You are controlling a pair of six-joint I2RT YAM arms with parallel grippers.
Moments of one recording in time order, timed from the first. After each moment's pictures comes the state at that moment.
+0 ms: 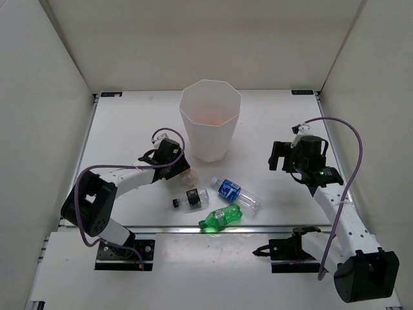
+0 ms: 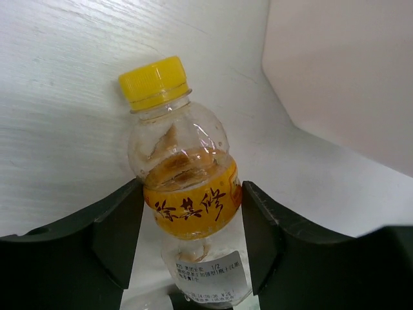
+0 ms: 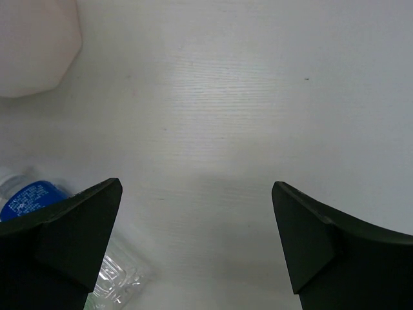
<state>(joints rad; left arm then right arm) -0.54 1.51 0.77 -0.15 -0.15 -0.91 0.12 0.94 0.76 -0.45 -0.05 0.15</state>
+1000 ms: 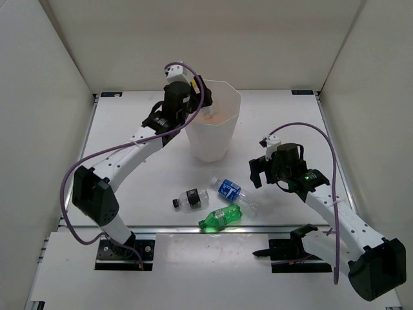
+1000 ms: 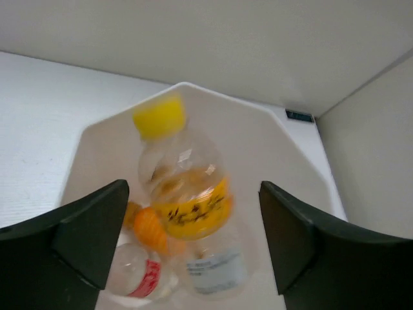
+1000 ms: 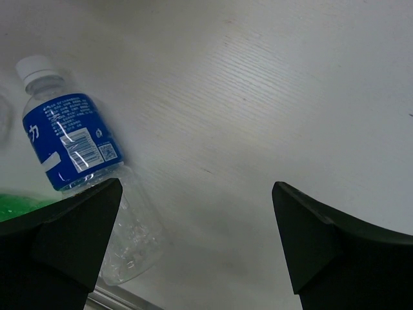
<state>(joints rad) -0.60 1.61 1.51 -0.09 -0.36 -0.56 0.39 0.94 0.69 -0.46 -0.09 -0.03</state>
